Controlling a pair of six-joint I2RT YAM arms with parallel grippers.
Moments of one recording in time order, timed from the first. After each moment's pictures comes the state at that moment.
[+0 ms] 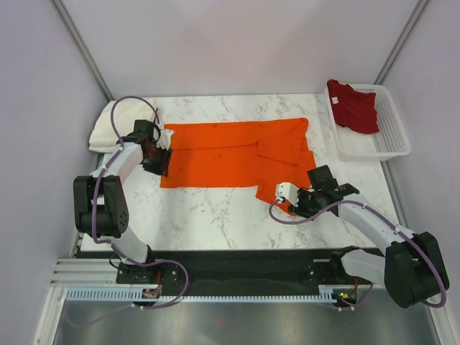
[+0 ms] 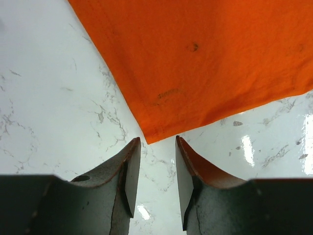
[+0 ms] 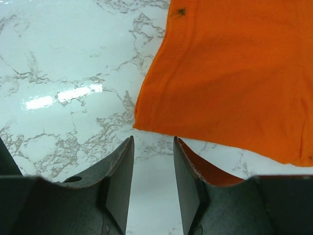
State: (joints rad) left arm -0.02 1.66 1.16 -0.68 0.15 0.29; right arm 0.34 1.14 0.60 -0.59 -0.36 -0.97
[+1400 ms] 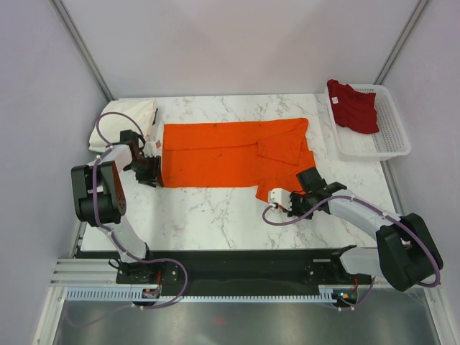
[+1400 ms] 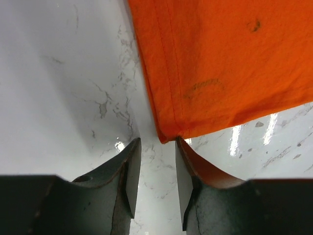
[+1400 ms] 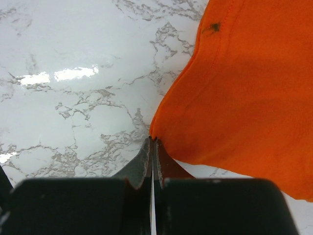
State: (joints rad) left arm 0.16 1.79 1.12 -0.69 0.31 0.23; right arm 0.42 1.27 0.60 -0.53 -0.31 -1.01
